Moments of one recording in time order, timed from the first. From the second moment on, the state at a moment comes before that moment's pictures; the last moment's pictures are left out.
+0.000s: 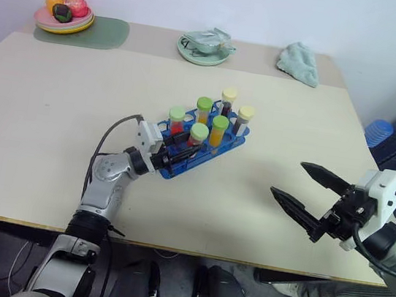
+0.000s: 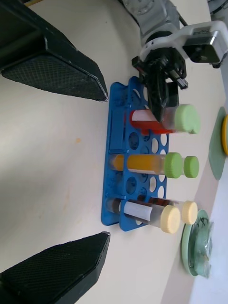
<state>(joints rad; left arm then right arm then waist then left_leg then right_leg) -0.41 0.24 -0.05 0.28 -0.36 -0.17 -0.97 0.20 -0.73 -0.49 -0.79 0.84 0.65 0.60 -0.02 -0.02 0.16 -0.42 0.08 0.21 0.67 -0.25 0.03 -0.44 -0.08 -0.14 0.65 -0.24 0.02</state>
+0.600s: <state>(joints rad) -0.16 0.35 0.05 -0.03 -0.43 -0.05 -0.87 0.14 -0.73 -0.34 -0.53 0.68 0.46 0.79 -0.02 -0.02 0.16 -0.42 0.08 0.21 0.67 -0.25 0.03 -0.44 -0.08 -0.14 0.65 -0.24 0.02</state>
